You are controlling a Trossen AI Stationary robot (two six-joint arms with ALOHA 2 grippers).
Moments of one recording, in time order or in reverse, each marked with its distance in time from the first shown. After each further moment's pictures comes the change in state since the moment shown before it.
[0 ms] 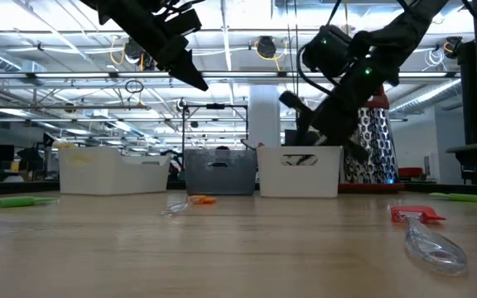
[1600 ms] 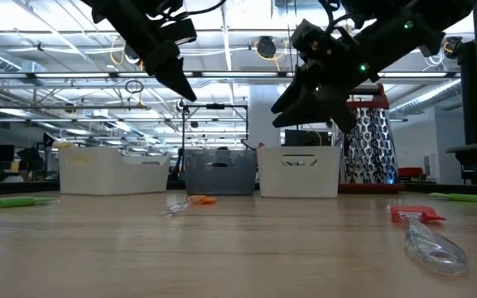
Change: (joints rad) left arm -0.017 0.000 0.000 -0.146 0.001 -0.071; right arm 0.409 -0.010 0.000 0.198 0.310 1.253
